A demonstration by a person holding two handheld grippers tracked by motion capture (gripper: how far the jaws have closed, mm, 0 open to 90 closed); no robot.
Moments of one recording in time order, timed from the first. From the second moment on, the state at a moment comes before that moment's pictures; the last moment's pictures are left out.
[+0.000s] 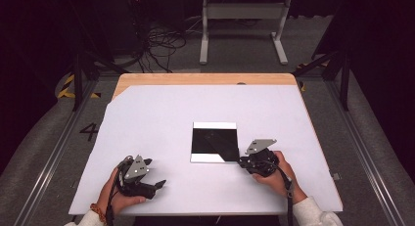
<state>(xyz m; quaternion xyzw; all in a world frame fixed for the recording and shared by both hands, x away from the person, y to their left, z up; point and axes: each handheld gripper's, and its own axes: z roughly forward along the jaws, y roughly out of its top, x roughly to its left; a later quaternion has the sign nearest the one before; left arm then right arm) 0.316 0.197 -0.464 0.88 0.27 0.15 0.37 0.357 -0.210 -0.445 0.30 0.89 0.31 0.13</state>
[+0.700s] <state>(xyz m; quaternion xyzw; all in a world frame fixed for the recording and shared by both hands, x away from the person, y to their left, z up) 0.316 0.194 -0.465 0.88 0.27 0.15 0.37 0.359 -0.209 -0.443 0.30 0.90 0.30 0.12</state>
